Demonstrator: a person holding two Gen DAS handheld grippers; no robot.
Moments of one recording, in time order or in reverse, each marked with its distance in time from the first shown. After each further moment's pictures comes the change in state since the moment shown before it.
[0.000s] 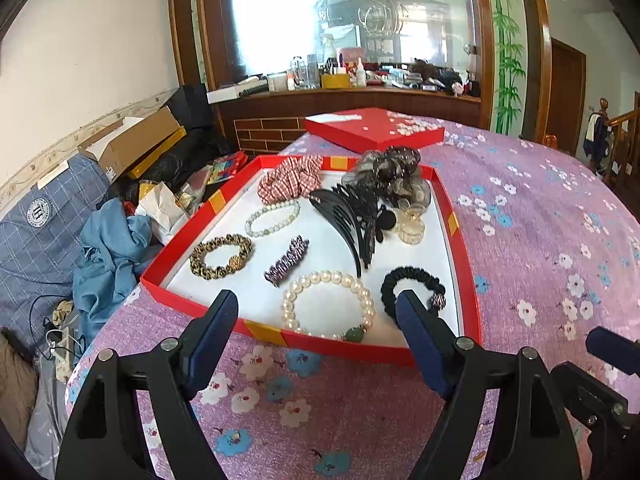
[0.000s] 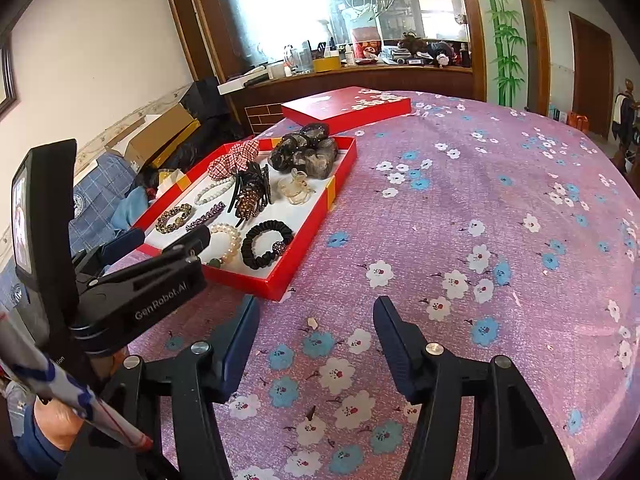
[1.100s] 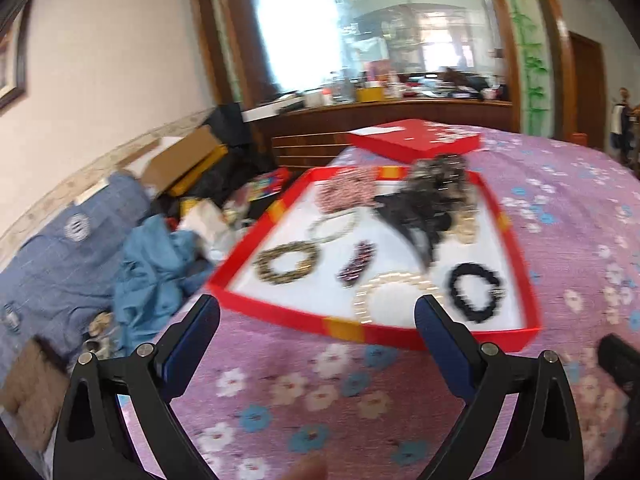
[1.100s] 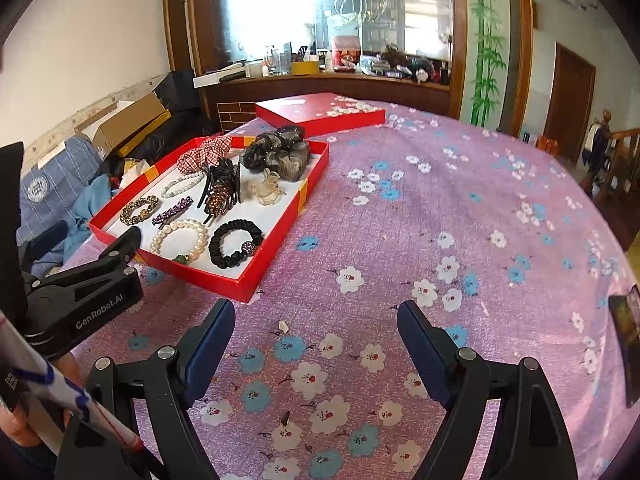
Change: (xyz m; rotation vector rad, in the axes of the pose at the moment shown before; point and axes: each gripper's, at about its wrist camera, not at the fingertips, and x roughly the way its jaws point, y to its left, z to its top) left arm -0.012 0.031 -0.012 0.013 -0.062 0.182; right arm 0.003 0.017 0.000 -0.069 -0.021 -0.179
